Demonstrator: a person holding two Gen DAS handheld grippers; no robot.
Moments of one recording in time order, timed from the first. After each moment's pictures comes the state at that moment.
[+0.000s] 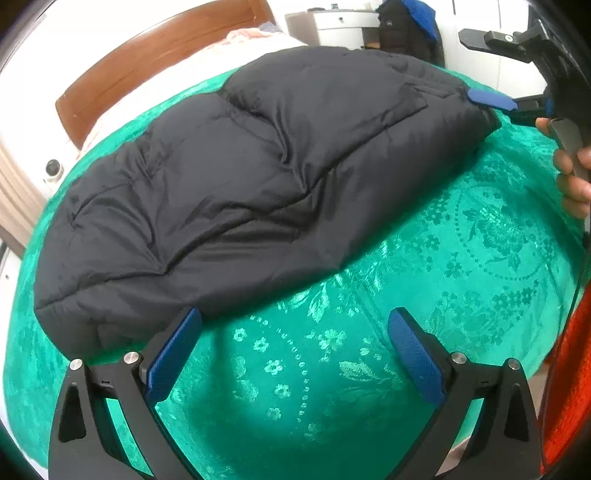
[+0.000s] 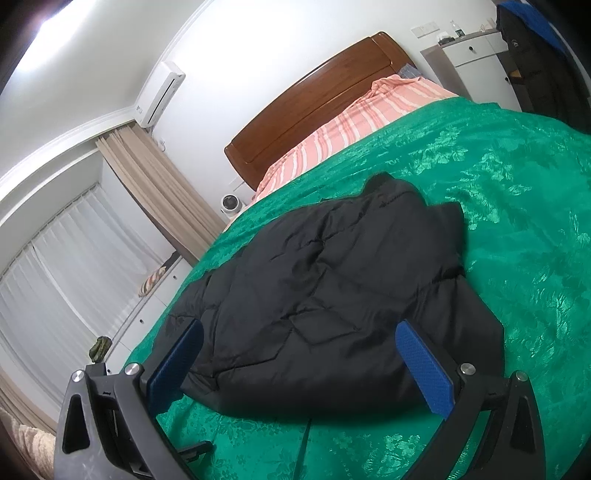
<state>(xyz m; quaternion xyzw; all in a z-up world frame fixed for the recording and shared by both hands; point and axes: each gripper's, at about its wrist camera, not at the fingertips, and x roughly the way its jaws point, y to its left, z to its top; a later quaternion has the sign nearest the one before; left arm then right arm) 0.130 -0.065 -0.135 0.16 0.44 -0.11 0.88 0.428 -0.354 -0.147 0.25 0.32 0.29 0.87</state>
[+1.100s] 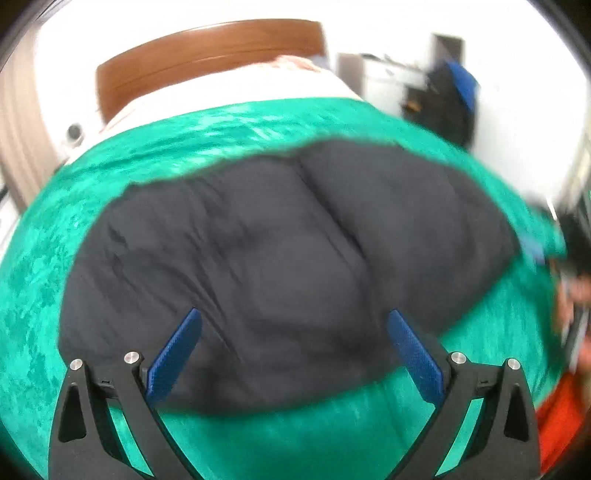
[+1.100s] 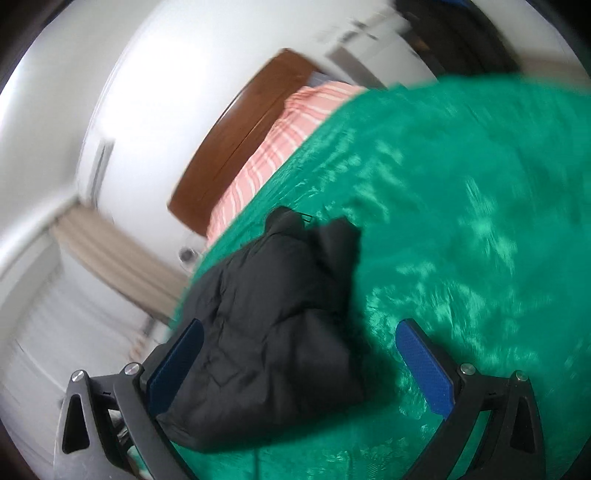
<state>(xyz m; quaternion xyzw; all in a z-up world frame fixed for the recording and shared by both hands) 0.209 -0.012 -0.069 0.02 0.39 -0.07 0.92 0.434 -0.437 -0.185 0.40 0.33 0.17 0.84</state>
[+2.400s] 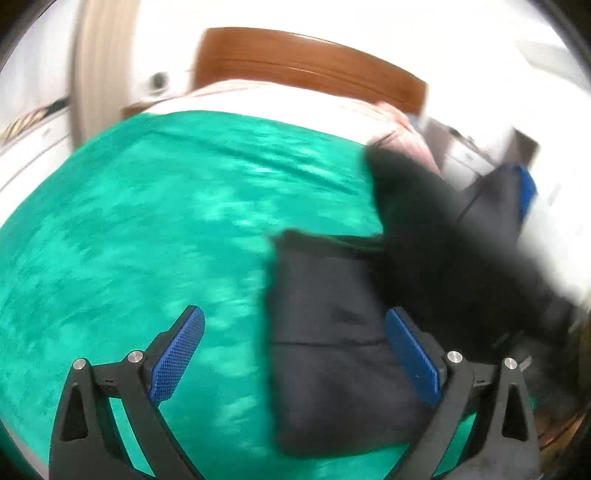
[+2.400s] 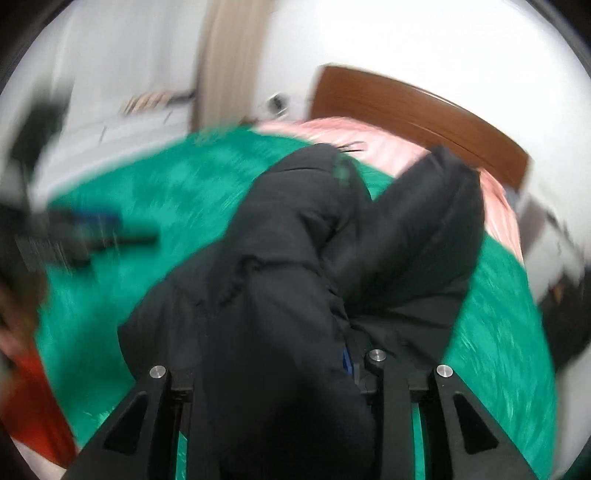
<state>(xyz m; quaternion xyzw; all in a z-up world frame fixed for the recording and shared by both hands) 0.204 0.241 -0.020 -0.14 0.36 0.02 0.92 0.409 0.067 -0.058 -0.24 0.32 0.30 0.87</state>
